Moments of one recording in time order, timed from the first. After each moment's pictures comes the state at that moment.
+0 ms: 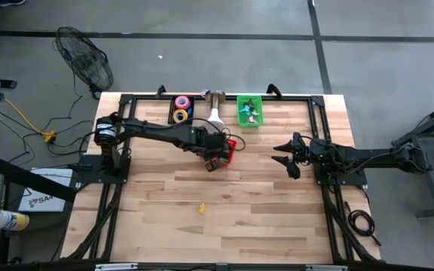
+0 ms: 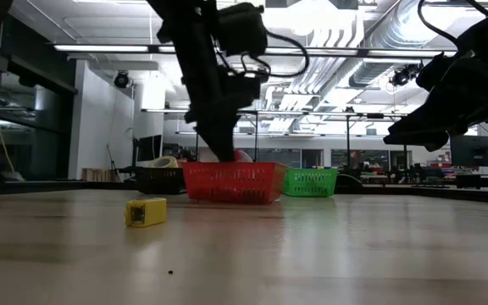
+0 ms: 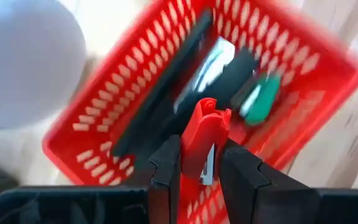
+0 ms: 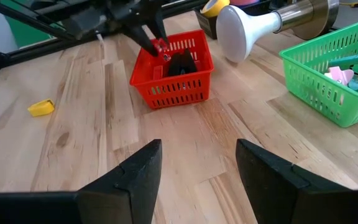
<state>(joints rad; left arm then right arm) 0.07 1.86 1.37 -0.65 -0.25 -0.28 -0.13 0.39 0.01 0.05 0.10 0.25</state>
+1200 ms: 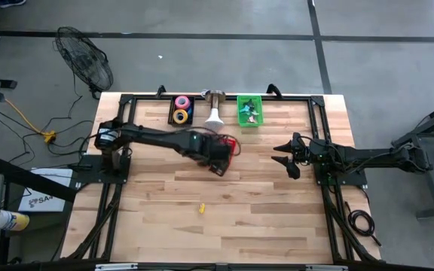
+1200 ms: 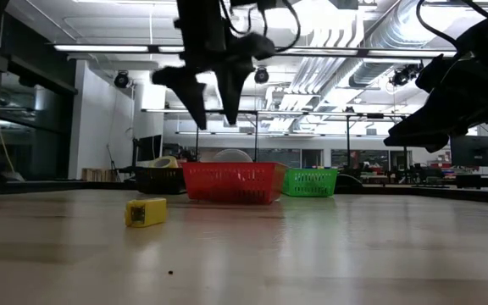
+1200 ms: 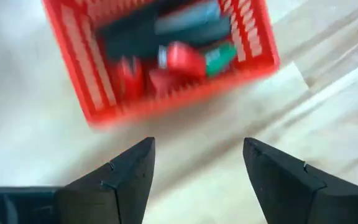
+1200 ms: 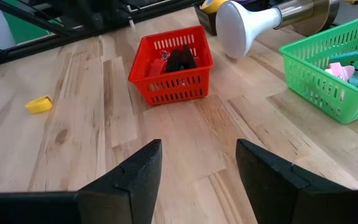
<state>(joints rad) -0.04 1.89 1.63 -1.05 -0.20 -0.98 -0.13 0.40 0.01 0.05 0.10 0.25</state>
